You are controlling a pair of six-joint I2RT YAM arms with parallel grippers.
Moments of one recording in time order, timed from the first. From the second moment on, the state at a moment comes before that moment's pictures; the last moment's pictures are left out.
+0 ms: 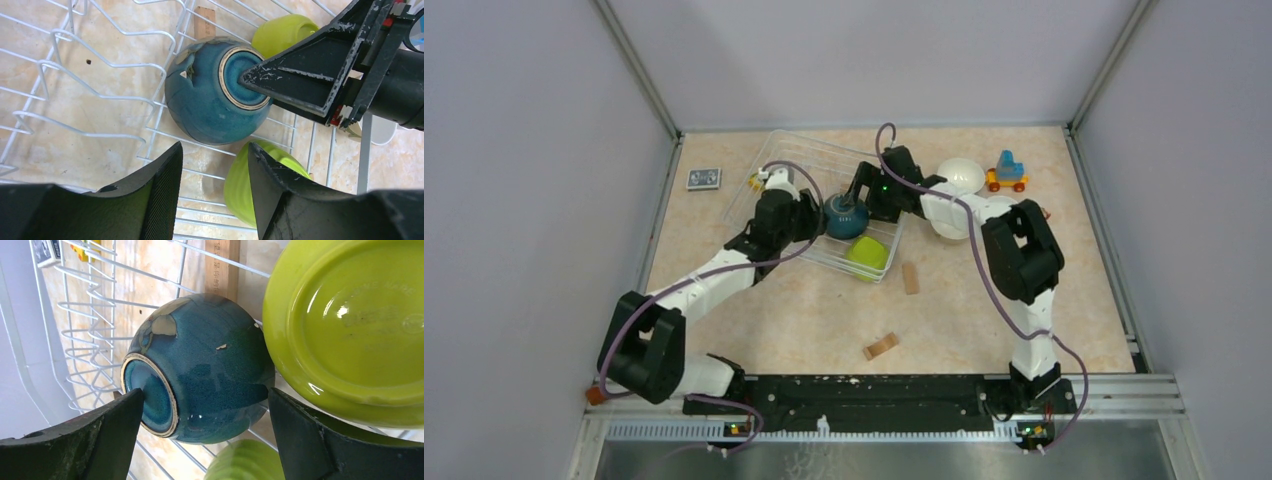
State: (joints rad) left arm -0.44 1.36 0.79 0.11 -0.06 -0.58; right arm 0.58 2.05 1.51 -0.21 -0.16 0.82
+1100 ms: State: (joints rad) left arm -0.44 1.25 0.68 0.17 -0.04 -0.58; right arm 0.57 2.15 1.44 0.13 -0.33 1.06
